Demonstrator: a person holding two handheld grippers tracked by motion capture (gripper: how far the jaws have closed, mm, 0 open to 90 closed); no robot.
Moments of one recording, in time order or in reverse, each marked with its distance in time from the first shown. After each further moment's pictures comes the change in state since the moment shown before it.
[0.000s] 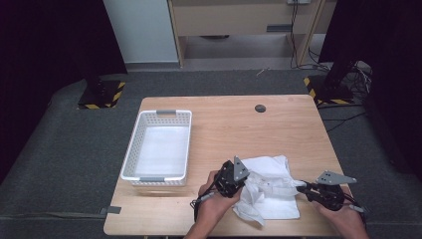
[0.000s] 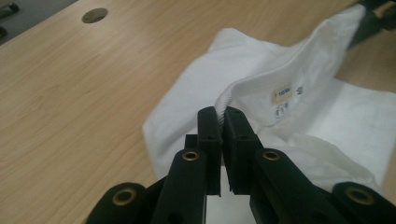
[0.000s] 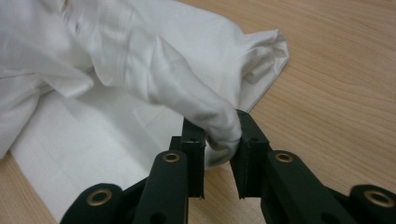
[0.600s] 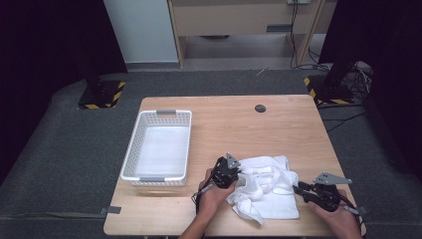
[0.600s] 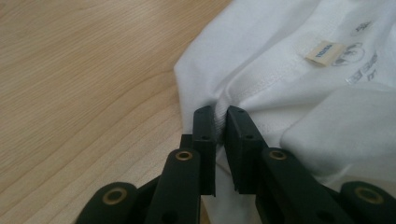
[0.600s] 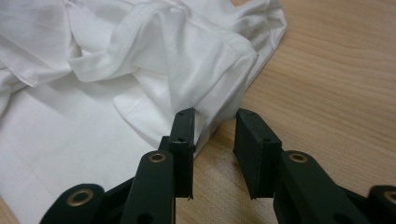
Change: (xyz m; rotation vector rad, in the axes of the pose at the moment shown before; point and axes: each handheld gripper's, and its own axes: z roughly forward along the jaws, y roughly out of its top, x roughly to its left) left arm 0.034 -0.044 0.064 0.112 -0.004 -0.138; right arm -0.003 -0.013 0.016 0.027 -0.031 0.091
